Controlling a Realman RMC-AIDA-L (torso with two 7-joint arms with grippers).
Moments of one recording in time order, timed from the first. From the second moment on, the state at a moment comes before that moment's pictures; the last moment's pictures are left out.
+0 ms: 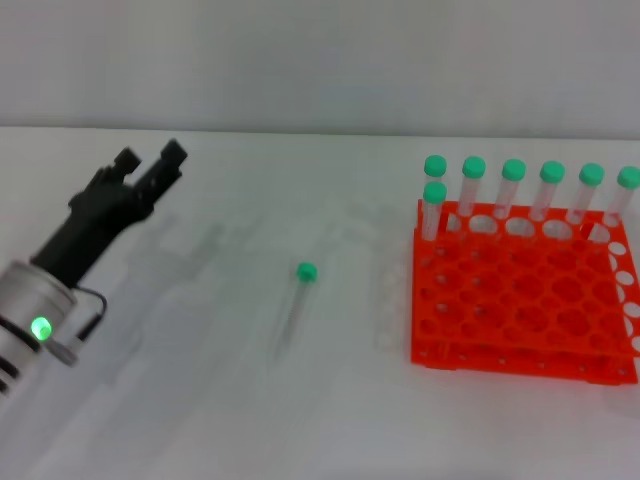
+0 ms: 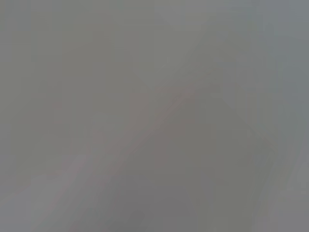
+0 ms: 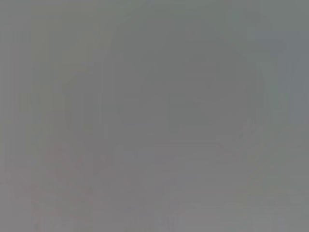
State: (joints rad) left arm -0.51 -2.02 2.67 0.08 -0.98 1.31 -0.87; right arm 0.43 2.02 -0.40 0.04 2.31 1.23 -2.89
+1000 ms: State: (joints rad) left arm -1.22 -1.93 2.84 -0.55 0.17 1.43 -2.04; right arm 0.42 2.02 -0.40 0.02 2.31 1.25 -2.89
